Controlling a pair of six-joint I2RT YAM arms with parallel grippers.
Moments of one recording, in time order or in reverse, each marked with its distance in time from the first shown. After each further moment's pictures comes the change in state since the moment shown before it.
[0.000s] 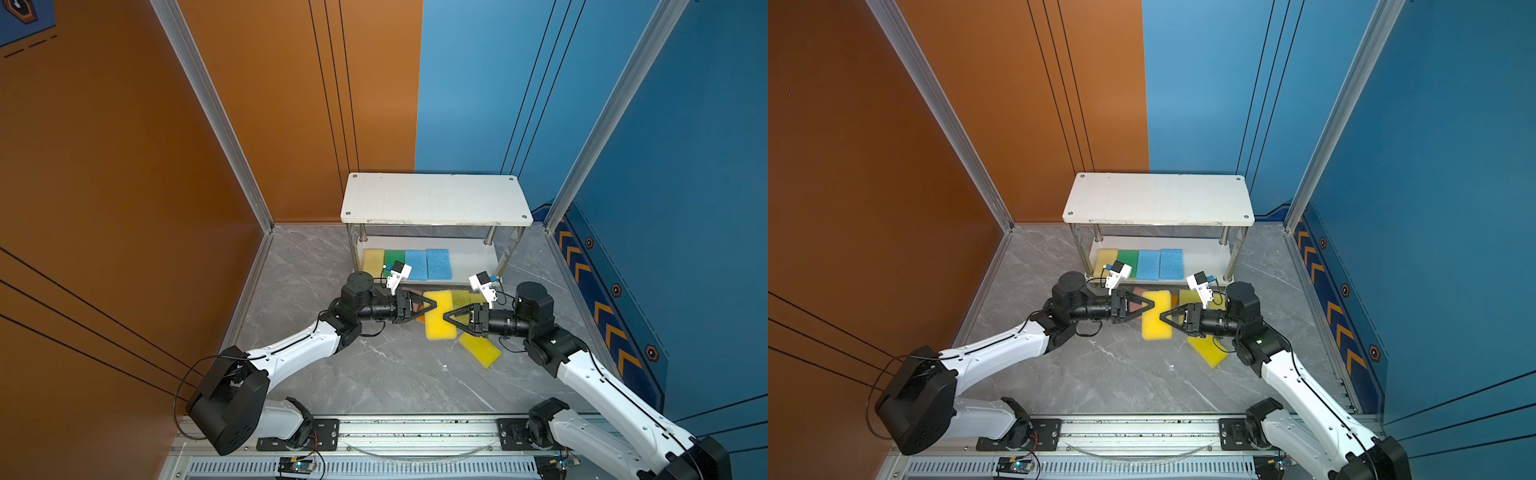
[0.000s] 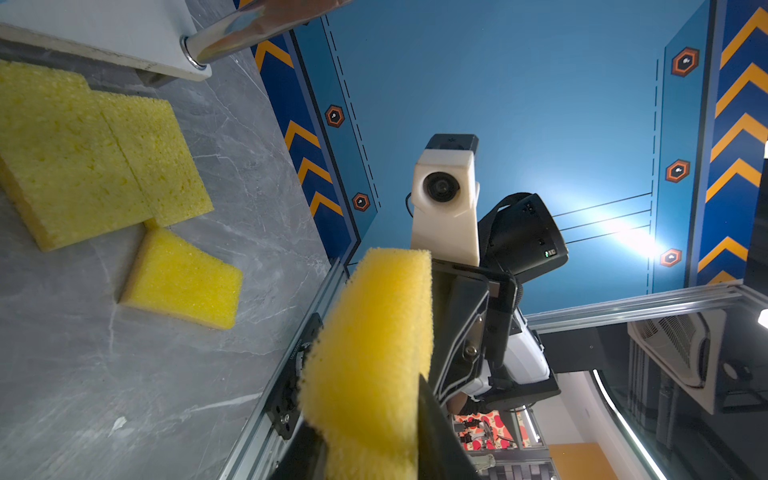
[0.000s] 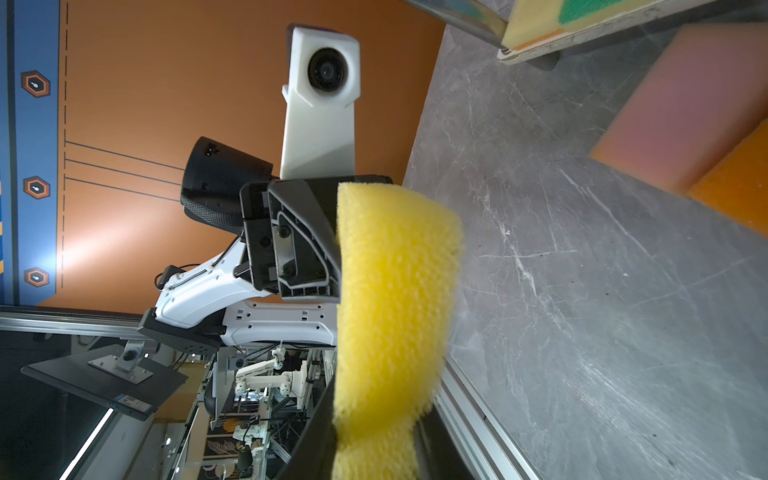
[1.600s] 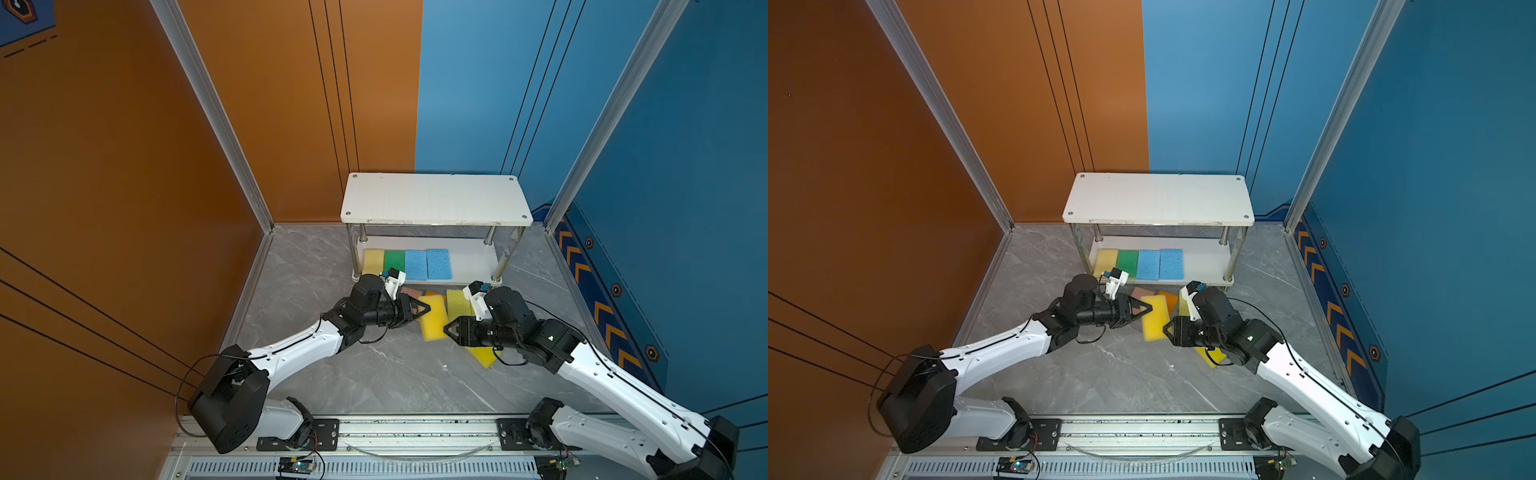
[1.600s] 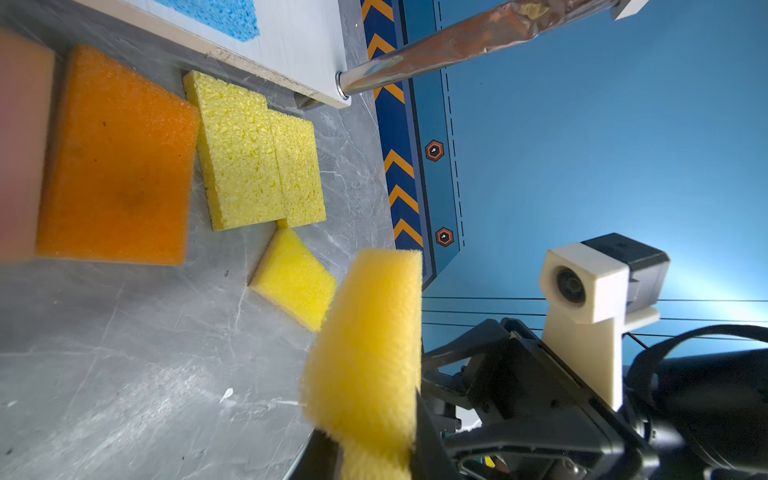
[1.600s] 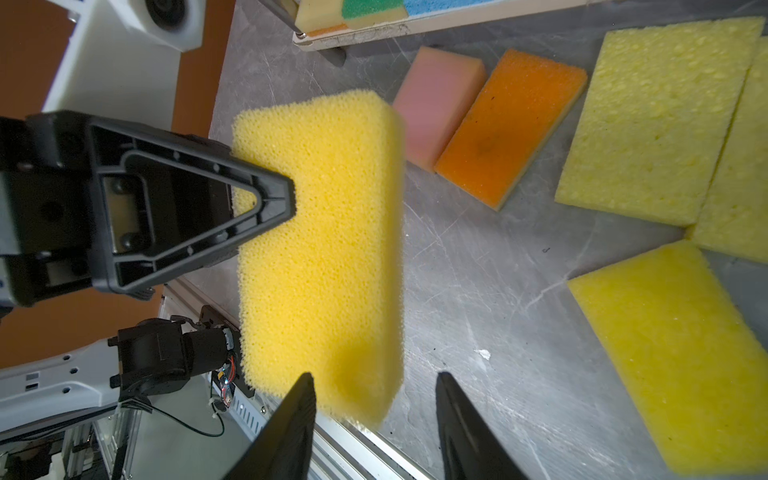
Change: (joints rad) left arm -0.033 0.008 0.028 -0.288 -0.251 0.090; right arm 0.285 0.055 0.223 -0.605 0.673 -0.277
